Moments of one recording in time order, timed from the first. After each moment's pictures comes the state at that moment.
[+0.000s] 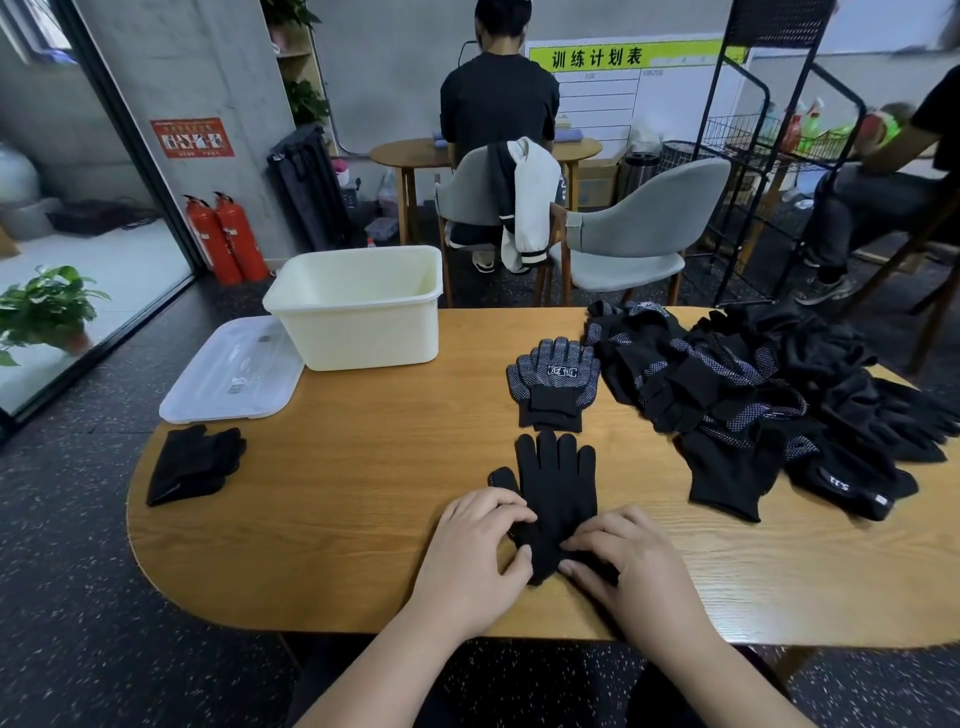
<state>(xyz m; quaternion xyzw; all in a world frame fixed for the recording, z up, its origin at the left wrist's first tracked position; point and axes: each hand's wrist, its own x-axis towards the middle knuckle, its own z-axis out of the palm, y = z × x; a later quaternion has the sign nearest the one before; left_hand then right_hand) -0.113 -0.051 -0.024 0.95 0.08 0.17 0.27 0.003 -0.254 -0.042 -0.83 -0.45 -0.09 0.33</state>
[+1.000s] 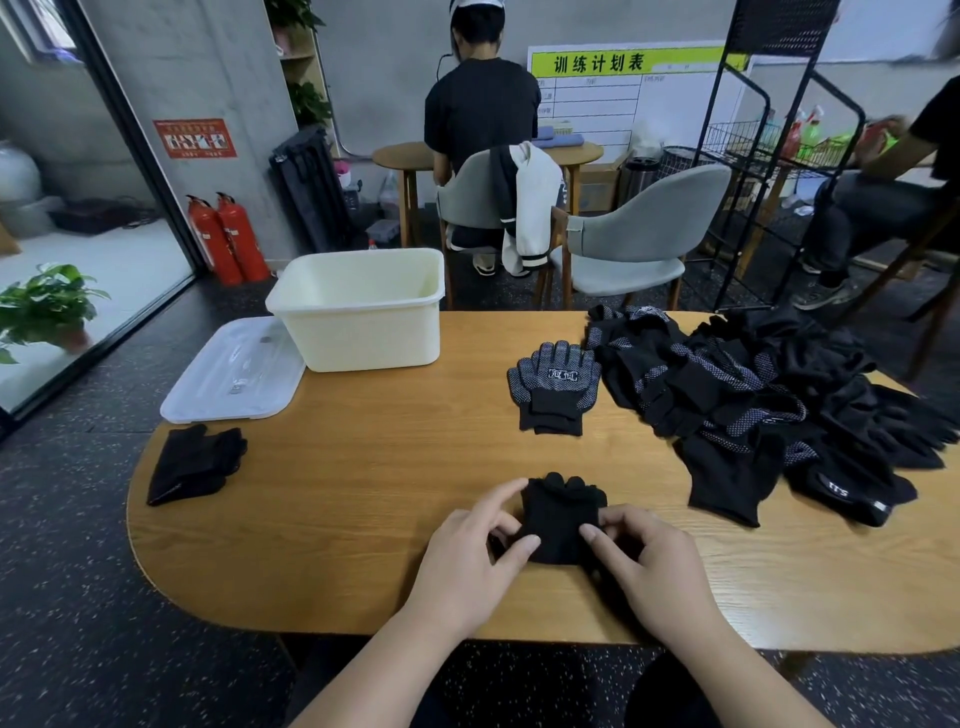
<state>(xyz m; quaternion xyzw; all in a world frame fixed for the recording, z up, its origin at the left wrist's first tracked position) -0.115 -0.050 -0.018 0.91 0.15 0.16 0.36 0.010 -0.259 -0.031 -0.84 -0.25 0.05 0.47</state>
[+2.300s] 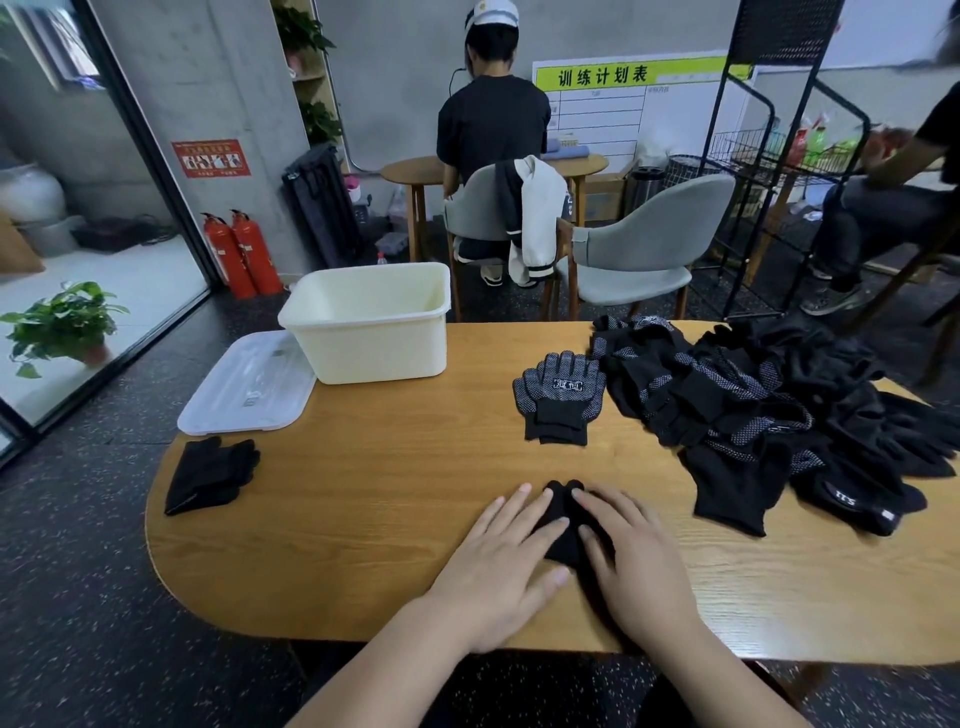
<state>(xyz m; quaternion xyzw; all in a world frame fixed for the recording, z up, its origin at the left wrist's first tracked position) -0.101 -0.055 -0.010 0.99 -0.02 -0.02 0.13 0.018 -0.235 -0.049 -0.91 -0.32 -0.07 0.27</state>
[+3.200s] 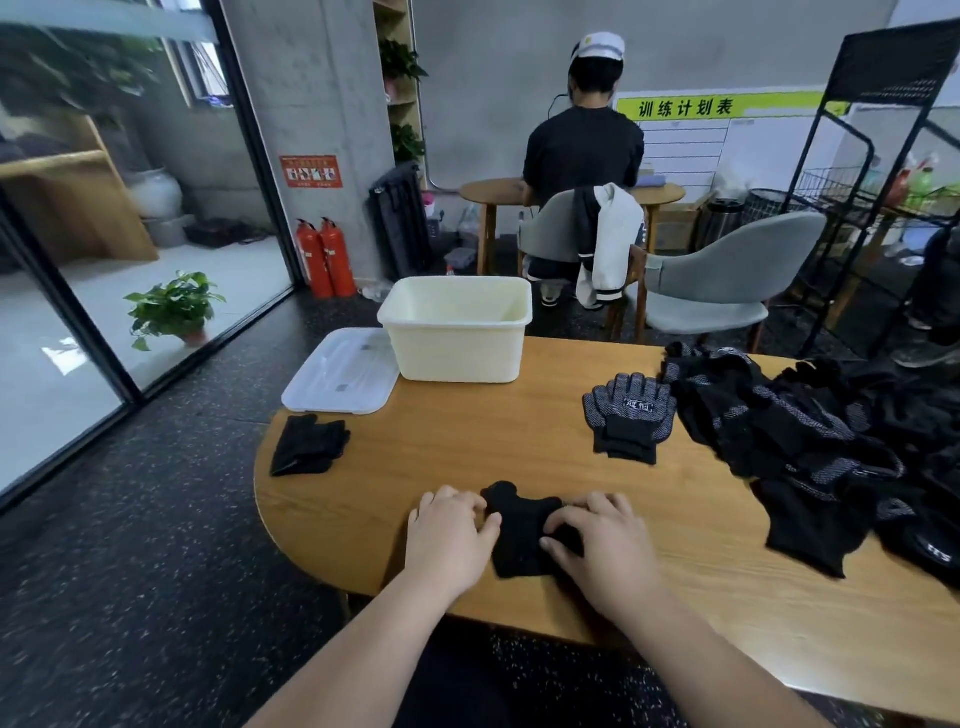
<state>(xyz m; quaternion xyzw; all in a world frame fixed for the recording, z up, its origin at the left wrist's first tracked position) -0.157 0.025 0.004 0.91 0.36 0.07 0.21 -0.024 -0.148 -0.015 -0.89 -0.42 -0.02 0.19</state>
